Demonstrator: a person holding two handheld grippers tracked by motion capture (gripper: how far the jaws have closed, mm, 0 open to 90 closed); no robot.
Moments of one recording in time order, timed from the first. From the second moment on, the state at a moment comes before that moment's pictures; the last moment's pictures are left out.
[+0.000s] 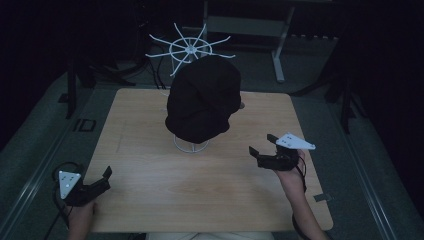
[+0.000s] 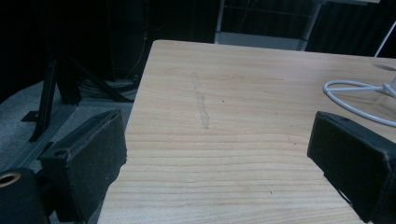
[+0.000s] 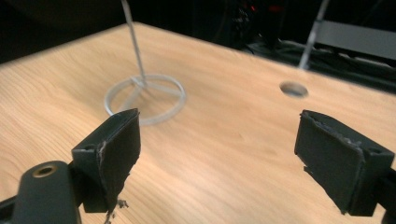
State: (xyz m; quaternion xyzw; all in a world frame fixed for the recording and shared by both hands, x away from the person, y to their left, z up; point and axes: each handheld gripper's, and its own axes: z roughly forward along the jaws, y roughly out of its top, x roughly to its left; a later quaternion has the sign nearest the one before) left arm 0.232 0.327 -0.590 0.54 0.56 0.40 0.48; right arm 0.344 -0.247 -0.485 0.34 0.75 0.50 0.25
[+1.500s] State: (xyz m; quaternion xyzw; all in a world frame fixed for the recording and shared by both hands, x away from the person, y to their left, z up) left arm 0.232 0.327 -0.590 0.54 0.56 0.40 0.48; right arm 0.311 -0.386 -0.569 0.53 0.65 0.40 0.36
